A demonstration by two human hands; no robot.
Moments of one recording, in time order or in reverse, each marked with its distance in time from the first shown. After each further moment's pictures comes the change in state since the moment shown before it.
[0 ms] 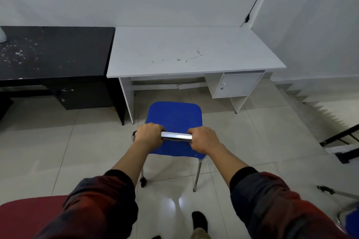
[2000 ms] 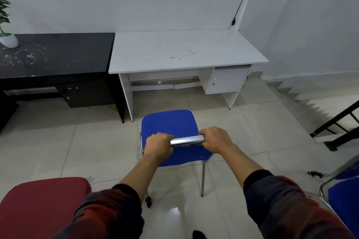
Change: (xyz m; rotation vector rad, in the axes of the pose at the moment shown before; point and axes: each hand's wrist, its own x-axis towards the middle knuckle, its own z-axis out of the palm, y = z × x) left_hand -0.148 0.083 0.018 -0.206 0.133 0.016; right_hand -0.149 0.014 -0.002 -0.031 0.053 0.052
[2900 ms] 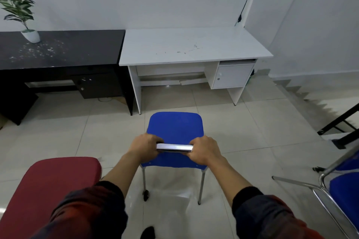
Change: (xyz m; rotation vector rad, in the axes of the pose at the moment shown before) left_hand -0.084 0.000 0.002 0.068 -0.128 0.044; right_hand -0.098 -0.033 0.038 0.104 -0.005 -0.002
